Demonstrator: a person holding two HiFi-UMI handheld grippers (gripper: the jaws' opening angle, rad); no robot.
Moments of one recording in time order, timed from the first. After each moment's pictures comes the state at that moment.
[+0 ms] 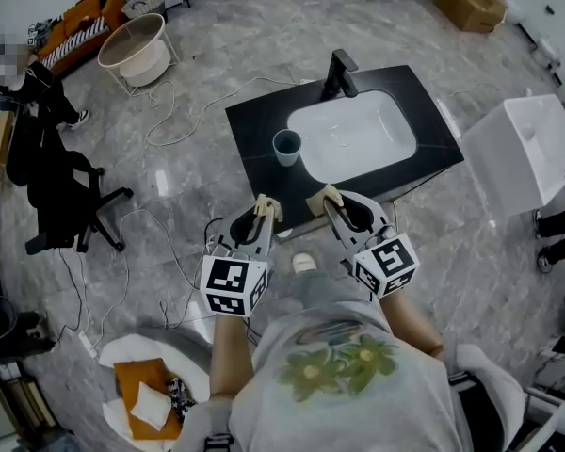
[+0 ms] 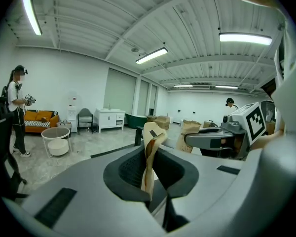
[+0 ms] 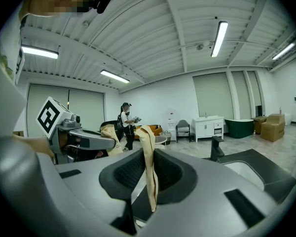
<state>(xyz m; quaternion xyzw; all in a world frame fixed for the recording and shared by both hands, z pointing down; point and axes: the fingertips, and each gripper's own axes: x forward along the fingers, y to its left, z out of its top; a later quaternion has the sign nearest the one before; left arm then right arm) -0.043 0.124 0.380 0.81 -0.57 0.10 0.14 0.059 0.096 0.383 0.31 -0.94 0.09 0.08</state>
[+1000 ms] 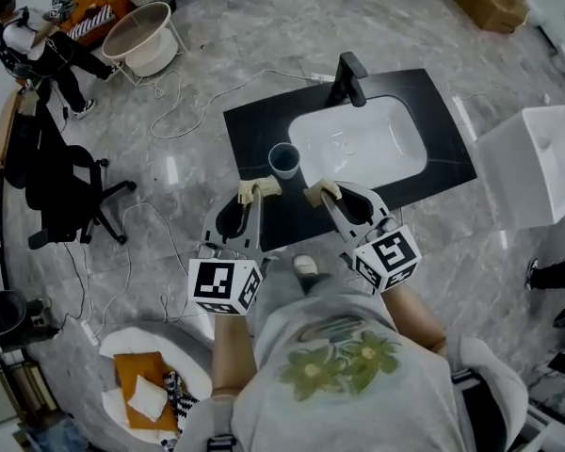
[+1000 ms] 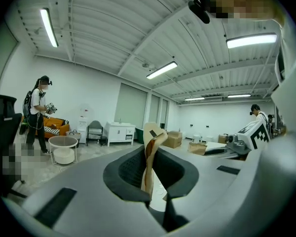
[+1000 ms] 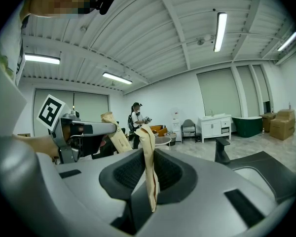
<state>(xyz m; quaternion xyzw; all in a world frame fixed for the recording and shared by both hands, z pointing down) -0.049 0.025 0.356 0.77 -0.63 0.02 0.09 0.065 -0.003 0.400 0.27 -0.95 0.10 0.07</state>
